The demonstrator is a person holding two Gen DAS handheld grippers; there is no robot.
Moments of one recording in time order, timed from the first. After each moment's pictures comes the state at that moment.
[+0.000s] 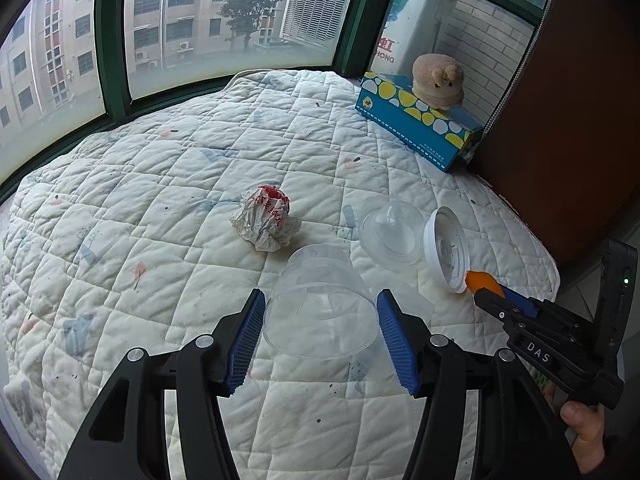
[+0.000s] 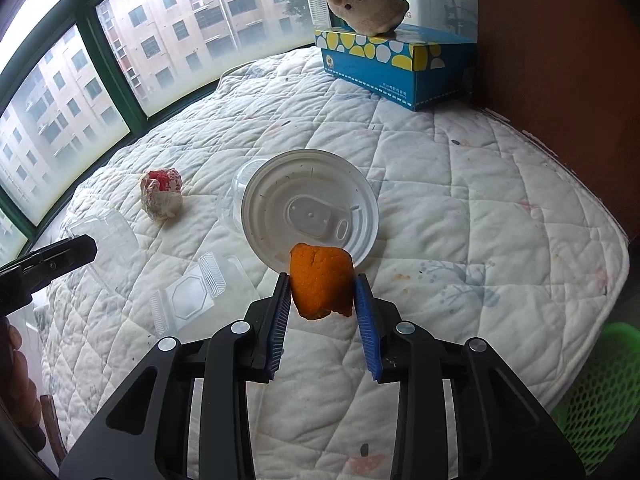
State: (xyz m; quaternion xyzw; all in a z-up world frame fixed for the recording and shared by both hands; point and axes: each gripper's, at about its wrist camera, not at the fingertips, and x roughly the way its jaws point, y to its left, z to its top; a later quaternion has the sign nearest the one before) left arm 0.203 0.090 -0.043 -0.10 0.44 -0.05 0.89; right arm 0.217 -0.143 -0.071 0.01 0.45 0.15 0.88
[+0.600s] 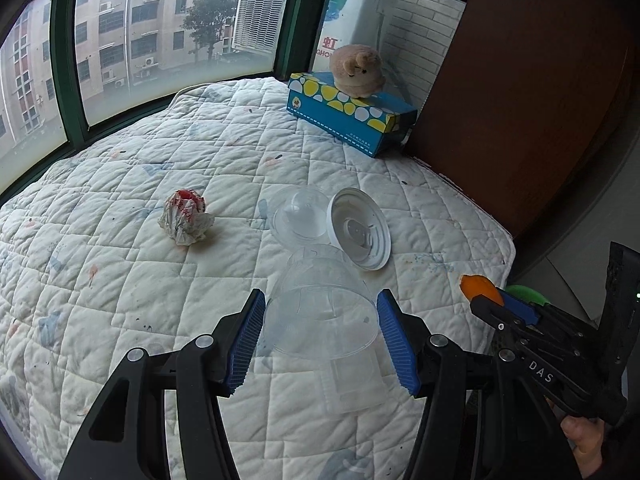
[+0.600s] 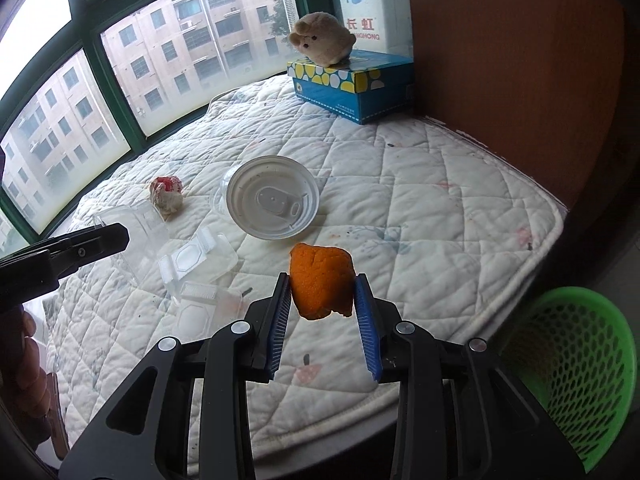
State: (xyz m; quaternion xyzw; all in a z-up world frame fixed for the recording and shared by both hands) left arm 0.173 0.016 -0.022 -0.07 0.43 -0.11 0.89; right arm 0.150 -0.201 -0.038 0.02 0.42 0.11 0.90
